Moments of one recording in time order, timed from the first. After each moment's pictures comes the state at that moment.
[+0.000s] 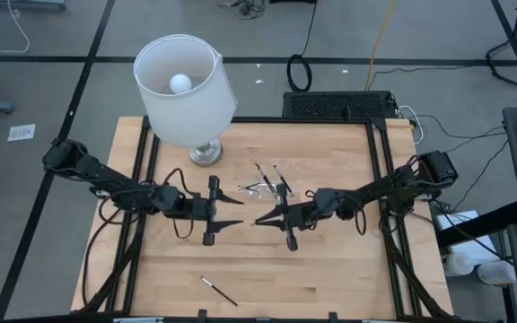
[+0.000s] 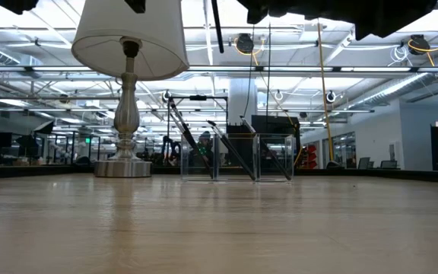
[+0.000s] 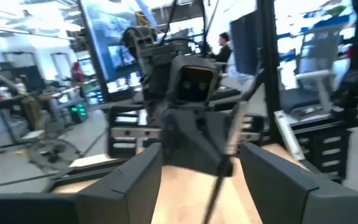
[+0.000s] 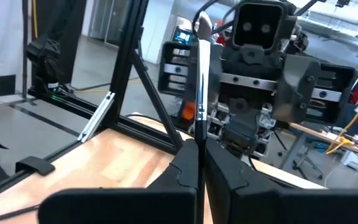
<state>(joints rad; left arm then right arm) -0.35 1.26 0.60 0.76 -0.25 0.22 0.23 1.61 0.78 0.92 0.00 -0.30</state>
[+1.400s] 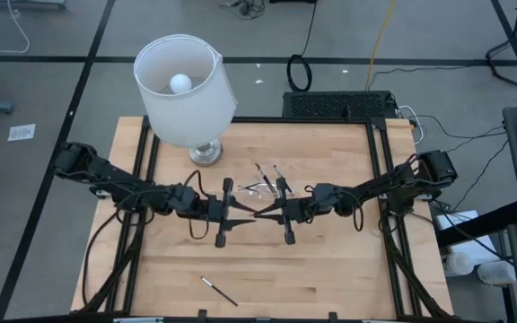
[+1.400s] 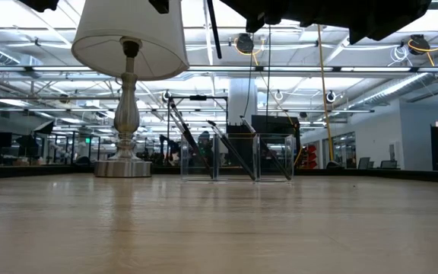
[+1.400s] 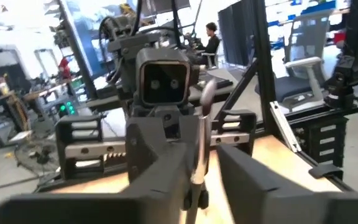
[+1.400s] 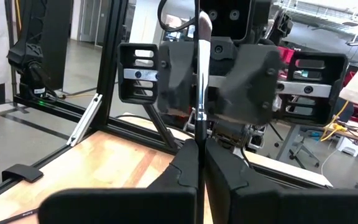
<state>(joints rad) -0.30 1.39 0.71 0.73 -0.16 0.24 0.19 1.61 0.78 0.92 0.00 -0.25</state>
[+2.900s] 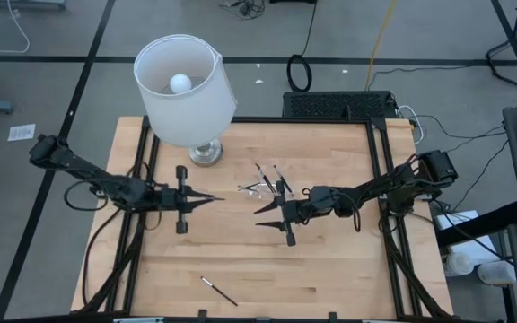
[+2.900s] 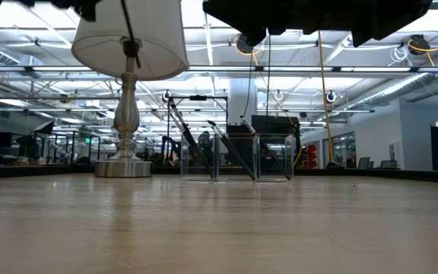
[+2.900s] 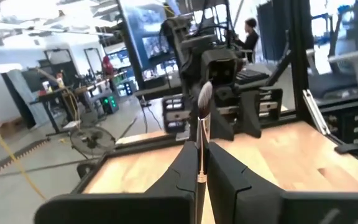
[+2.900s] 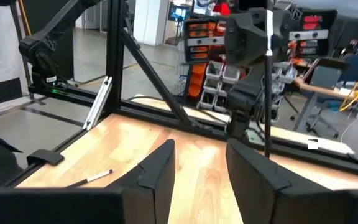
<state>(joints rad) -0.42 0.79 0.39 0.49 -0.45 0.27 0.20 1.61 0.78 0.82 0.00 -0.15</state>
